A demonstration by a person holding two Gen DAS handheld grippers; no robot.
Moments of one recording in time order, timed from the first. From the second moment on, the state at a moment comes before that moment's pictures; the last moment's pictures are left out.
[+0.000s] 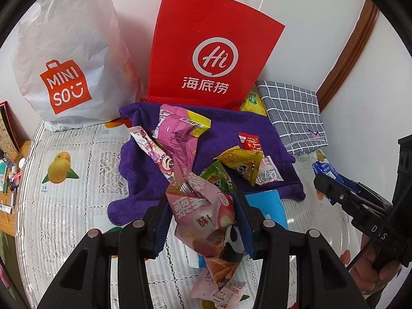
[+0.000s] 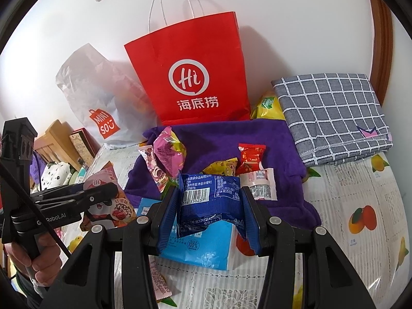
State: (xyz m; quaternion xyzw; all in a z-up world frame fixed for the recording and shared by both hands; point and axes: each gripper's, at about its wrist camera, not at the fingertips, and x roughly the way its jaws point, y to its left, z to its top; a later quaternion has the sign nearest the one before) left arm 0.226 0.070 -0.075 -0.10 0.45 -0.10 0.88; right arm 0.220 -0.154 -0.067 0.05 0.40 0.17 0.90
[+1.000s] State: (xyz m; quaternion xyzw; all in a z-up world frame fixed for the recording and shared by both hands) left arm 0.274 0.073 -0.088 -0.09 0.46 -0.08 0.88; right arm 0.281 -0.158 -0.078 0.05 0.40 0.15 0.90
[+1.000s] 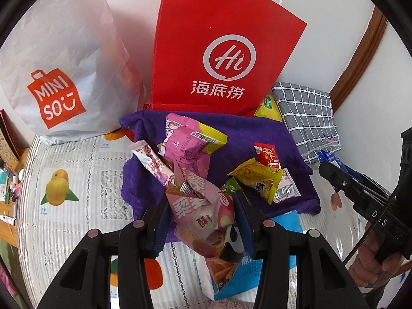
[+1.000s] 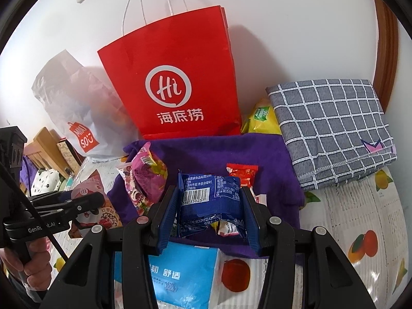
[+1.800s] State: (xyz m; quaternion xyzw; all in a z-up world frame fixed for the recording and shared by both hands) left arm 0.304 0.076 -0.091 -0.09 0.47 -0.07 0.88; right arm 0.315 -0.168 -0.072 0.04 0.38 0.15 0.91
